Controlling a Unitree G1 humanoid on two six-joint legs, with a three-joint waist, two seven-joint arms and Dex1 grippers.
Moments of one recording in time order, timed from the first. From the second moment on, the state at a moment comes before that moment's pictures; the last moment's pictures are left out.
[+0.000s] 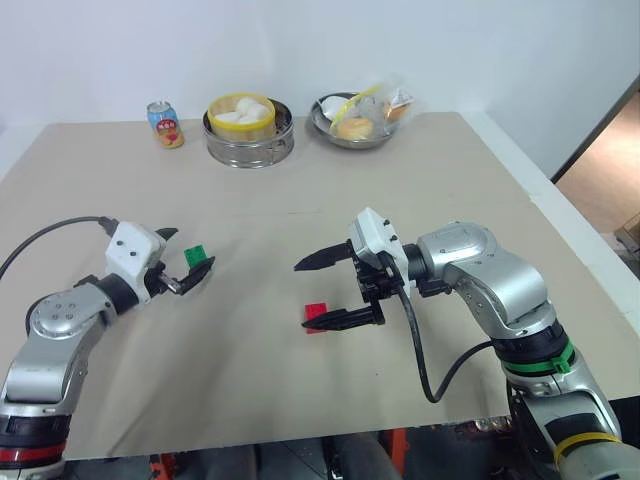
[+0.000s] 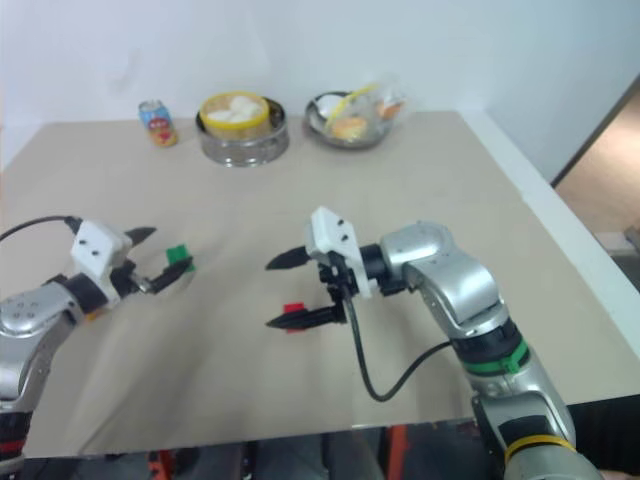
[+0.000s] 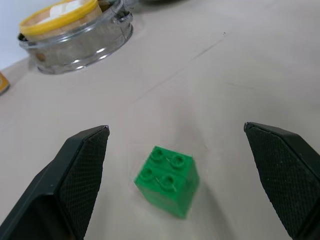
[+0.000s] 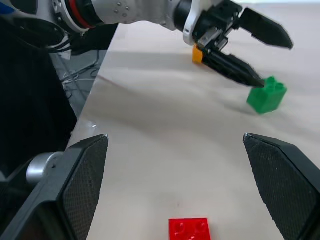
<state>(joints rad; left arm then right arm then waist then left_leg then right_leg) -0.15 0.68 0.19 -0.19 -0.34 0.30 -0.64 -0.71 -0.56 0.27 -0.26 0.45 0.64 1.25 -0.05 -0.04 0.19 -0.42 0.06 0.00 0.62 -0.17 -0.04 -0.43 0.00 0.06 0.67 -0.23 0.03</state>
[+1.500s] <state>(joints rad) -0.72 0.80 -0.11 0.50 -0.12 0.08 -1.32 -0.68 -0.45 0.17 -0.20 0.45 0.62 0.94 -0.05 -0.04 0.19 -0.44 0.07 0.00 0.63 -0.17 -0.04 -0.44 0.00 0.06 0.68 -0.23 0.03</state>
